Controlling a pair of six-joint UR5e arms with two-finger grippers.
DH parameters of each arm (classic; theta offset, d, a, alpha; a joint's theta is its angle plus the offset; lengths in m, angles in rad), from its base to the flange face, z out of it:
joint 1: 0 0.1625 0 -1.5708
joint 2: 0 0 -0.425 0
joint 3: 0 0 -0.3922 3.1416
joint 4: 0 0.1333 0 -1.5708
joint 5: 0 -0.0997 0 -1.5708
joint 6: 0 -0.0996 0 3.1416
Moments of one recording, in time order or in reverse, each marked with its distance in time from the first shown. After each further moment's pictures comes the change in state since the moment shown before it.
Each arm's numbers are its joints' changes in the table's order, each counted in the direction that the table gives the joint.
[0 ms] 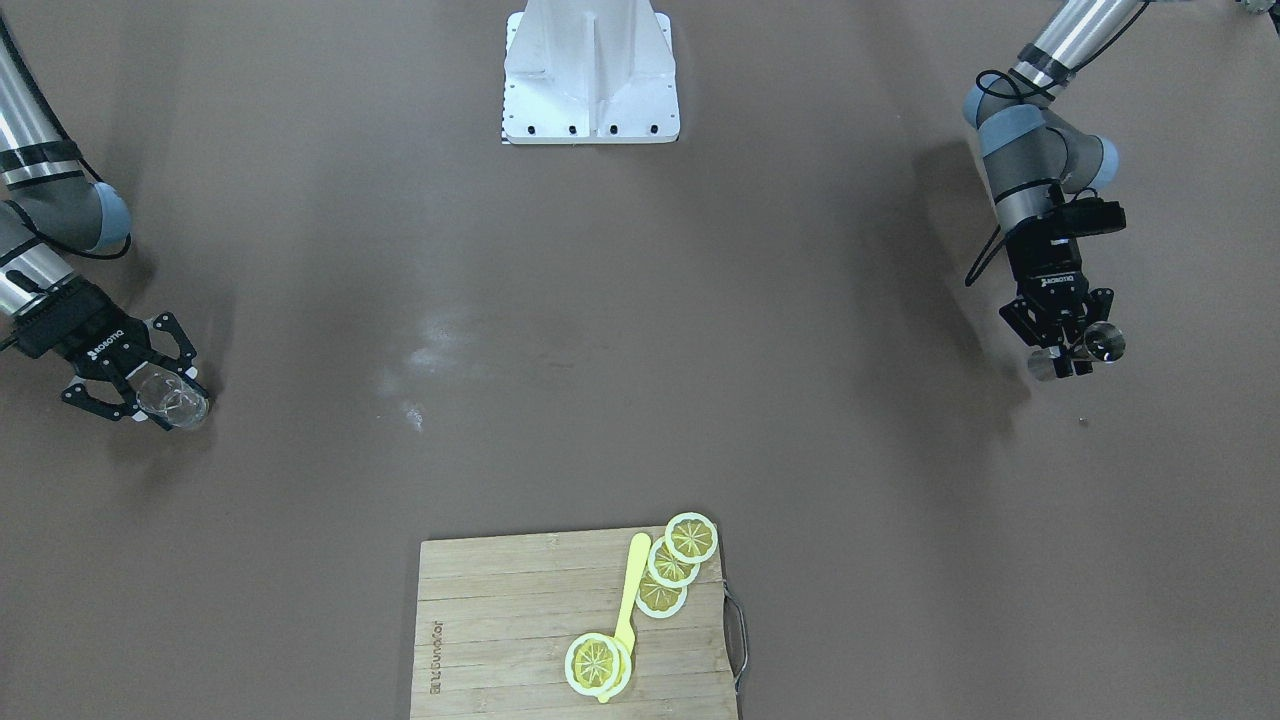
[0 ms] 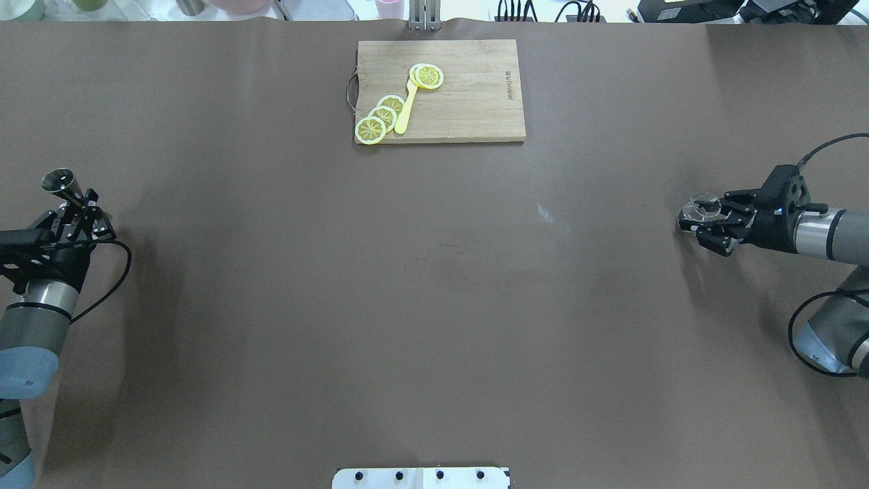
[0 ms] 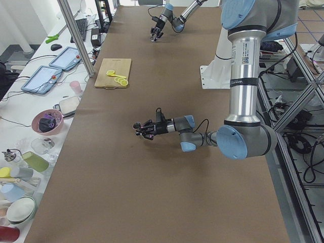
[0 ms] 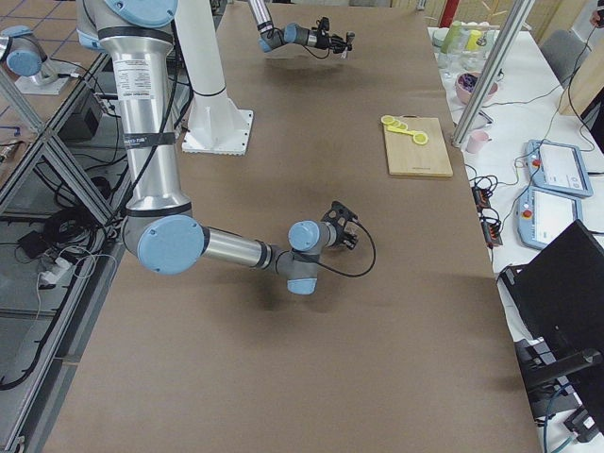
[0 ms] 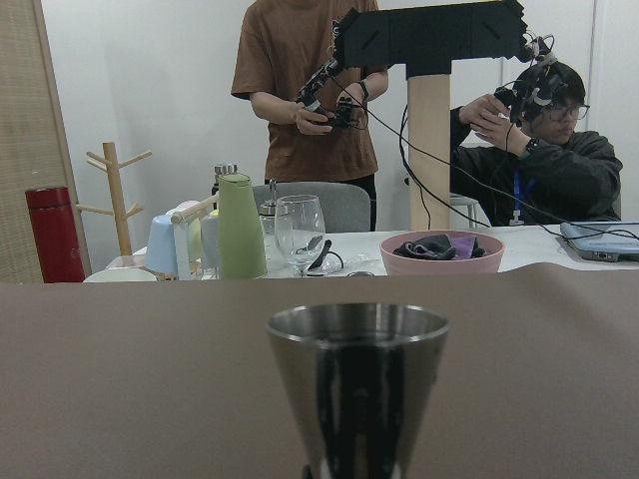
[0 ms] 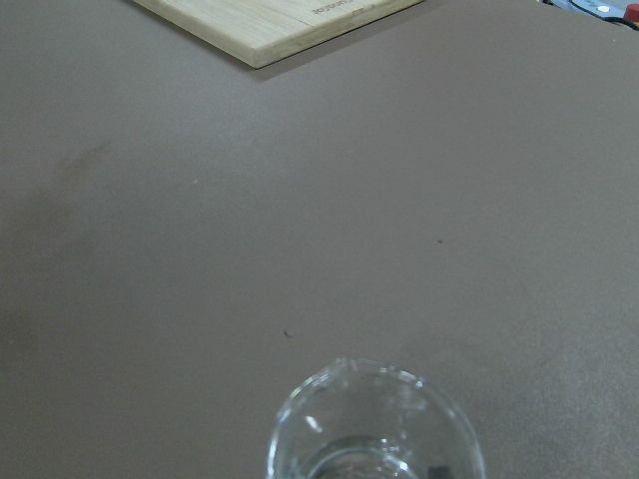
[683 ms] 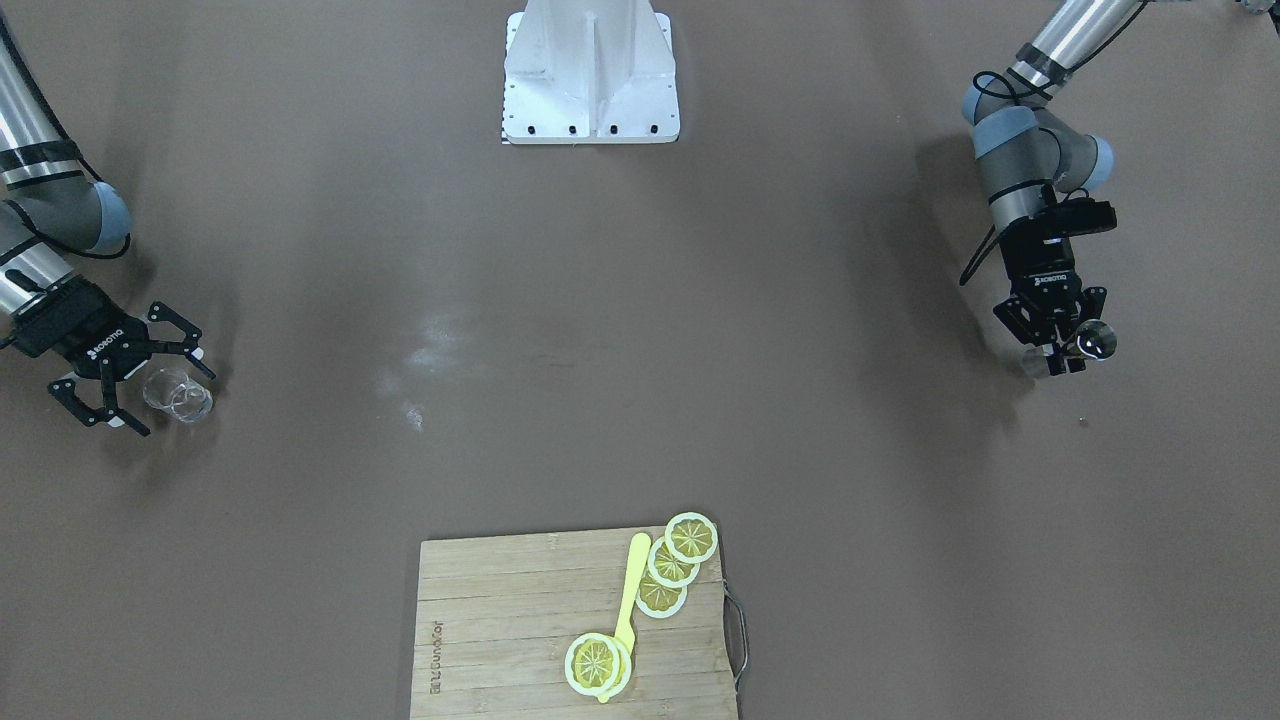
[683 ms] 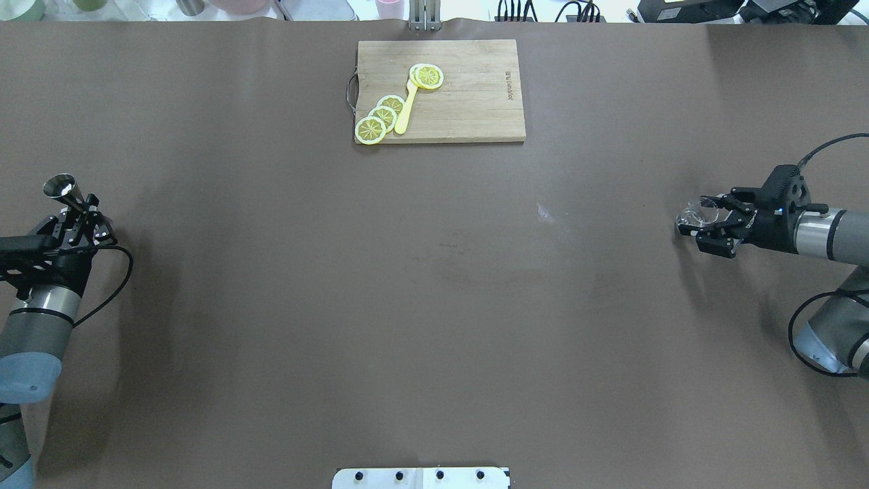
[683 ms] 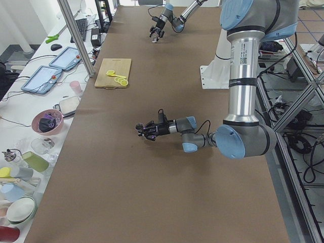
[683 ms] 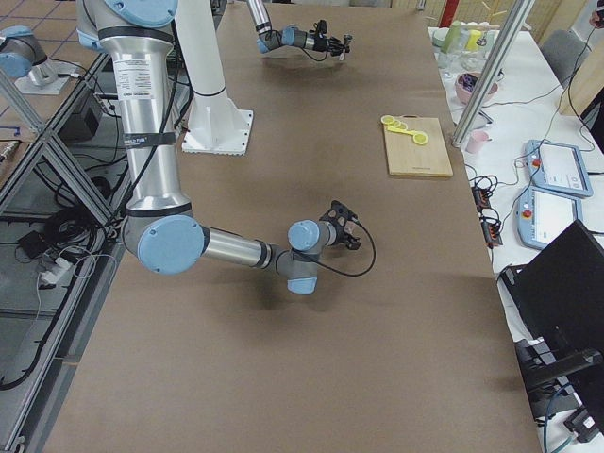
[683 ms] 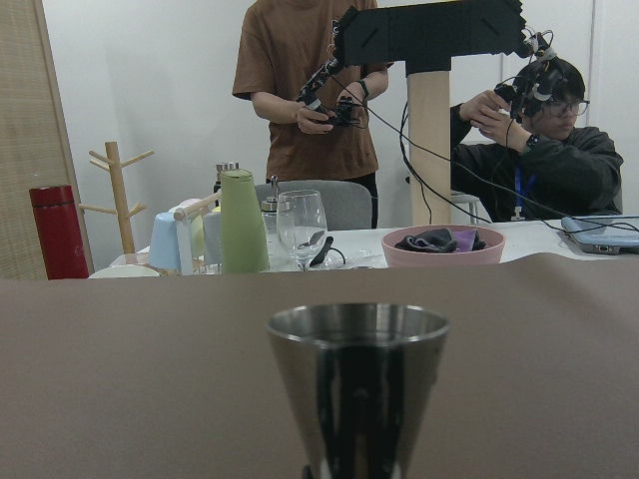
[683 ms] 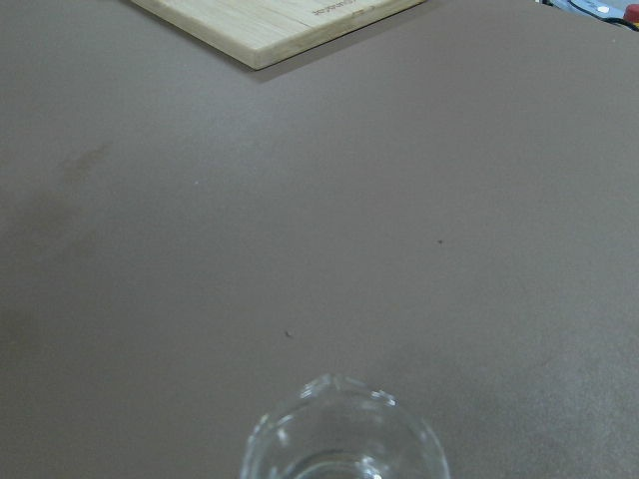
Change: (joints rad) left arm 0.023 0.001 -0.014 0.004 -0.018 0.005; right arm 0.001 0.002 -0.002 0.002 -0.004 -0.003
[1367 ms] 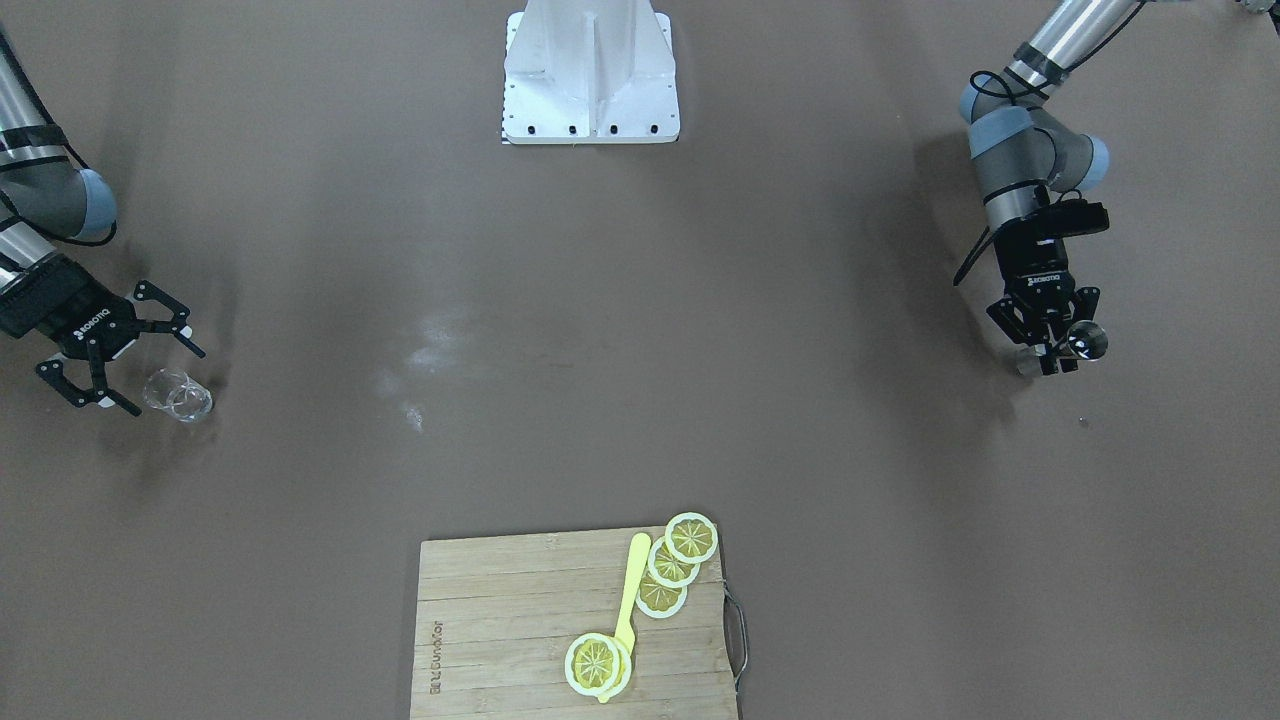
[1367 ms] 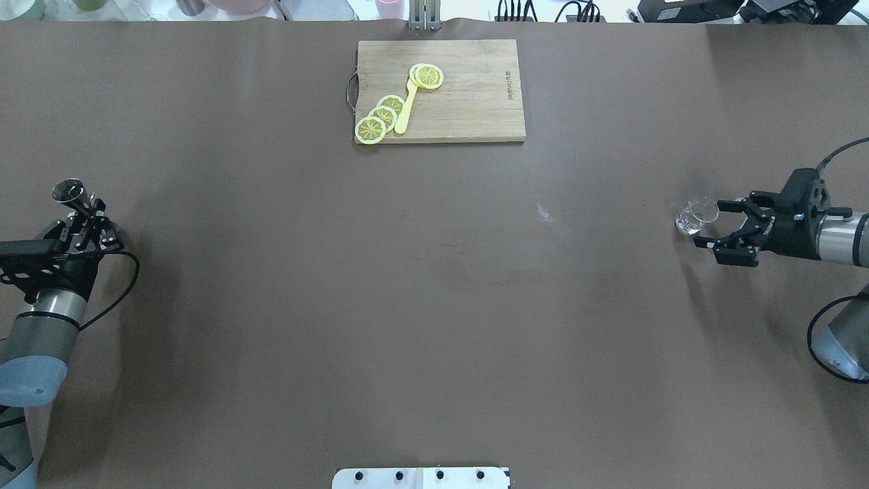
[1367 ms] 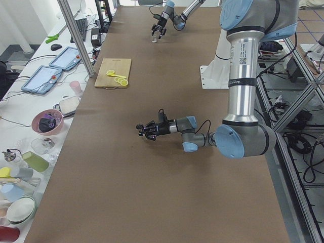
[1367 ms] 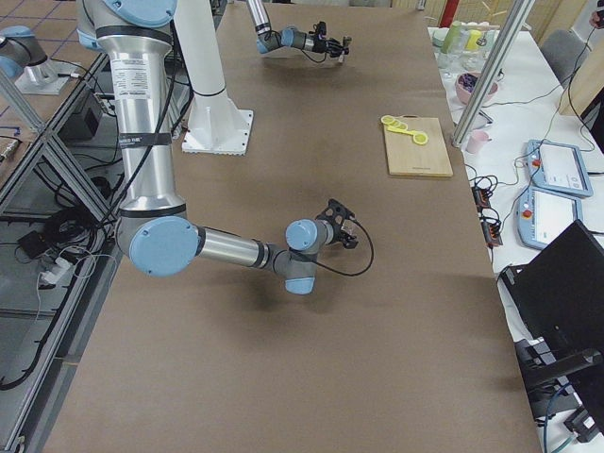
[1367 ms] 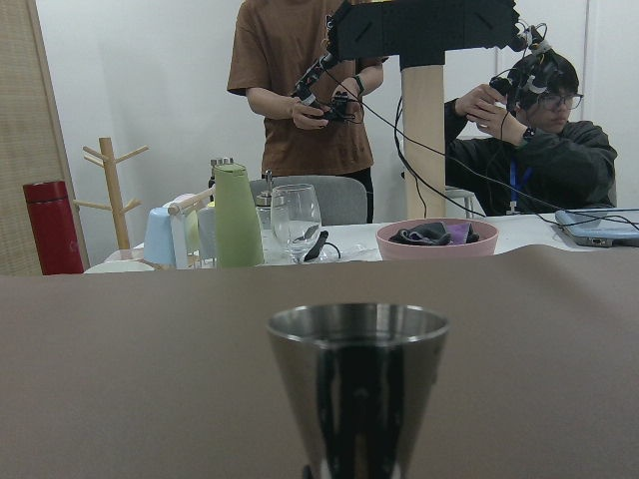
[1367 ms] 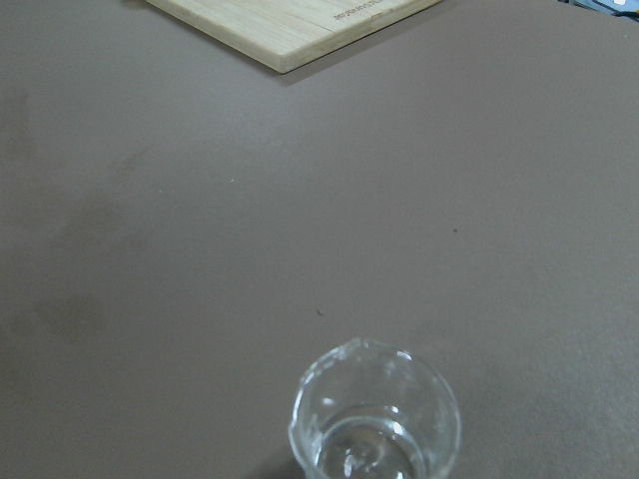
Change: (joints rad) left arm 0.007 0.004 0.001 0.013 0.004 -0.006; right arm 0.032 0.071 -0.083 -0.013 -0.076 -0.012
